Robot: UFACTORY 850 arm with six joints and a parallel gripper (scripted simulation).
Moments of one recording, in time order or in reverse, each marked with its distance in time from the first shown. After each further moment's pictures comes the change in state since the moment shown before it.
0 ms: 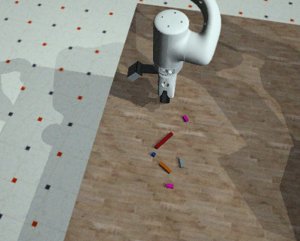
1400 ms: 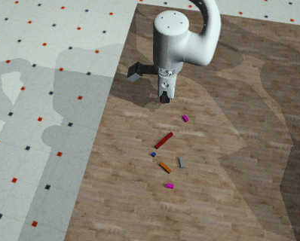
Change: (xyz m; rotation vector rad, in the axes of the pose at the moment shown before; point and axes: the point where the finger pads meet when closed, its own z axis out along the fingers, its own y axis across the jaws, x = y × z) arm 0.000 0.000 0.003 0.000 0.000 0.000
